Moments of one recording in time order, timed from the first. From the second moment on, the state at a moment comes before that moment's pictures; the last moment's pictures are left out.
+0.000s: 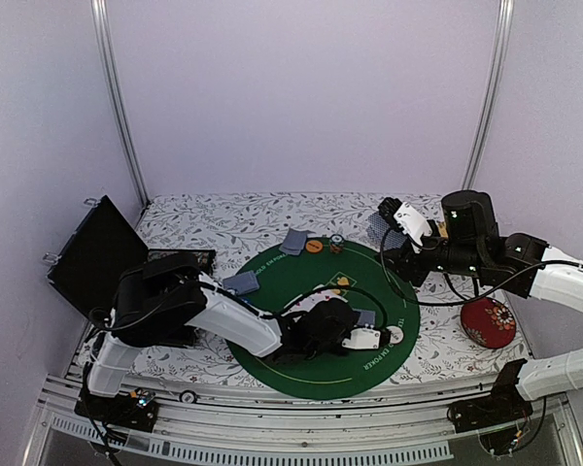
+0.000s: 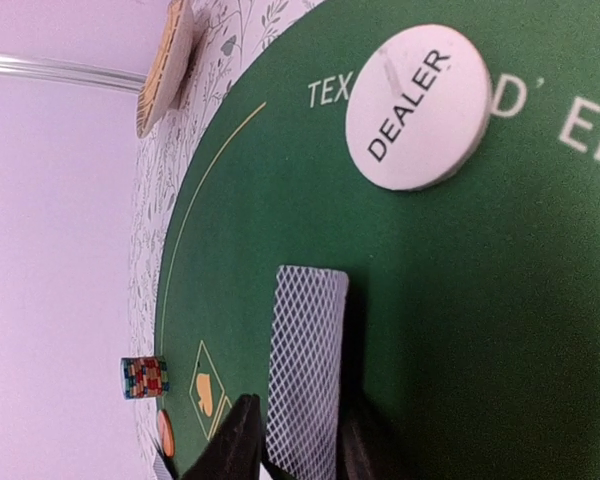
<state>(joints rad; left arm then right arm) -1.24 2.27 1.29 0.44 -0.43 0.93 0.78 1.08 0.90 -0.31 0.05 -0.23</state>
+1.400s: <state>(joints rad) -0.95 2.23 1.34 0.35 0.05 1.25 0.78 1.06 0.90 -0.31 0.05 -0.23</state>
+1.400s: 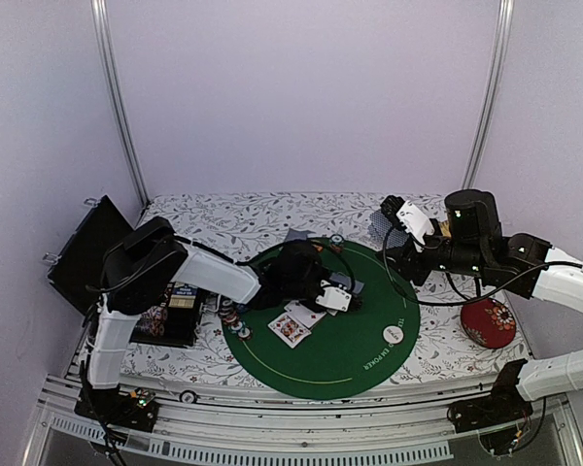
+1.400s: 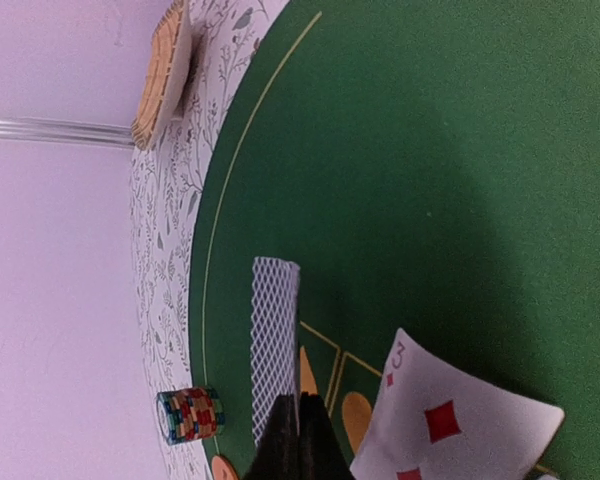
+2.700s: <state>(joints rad) -0.93 2.12 1.16 0.56 -0.06 1.39 0.78 1.07 0.90 -0.31 0.05 -0.23</state>
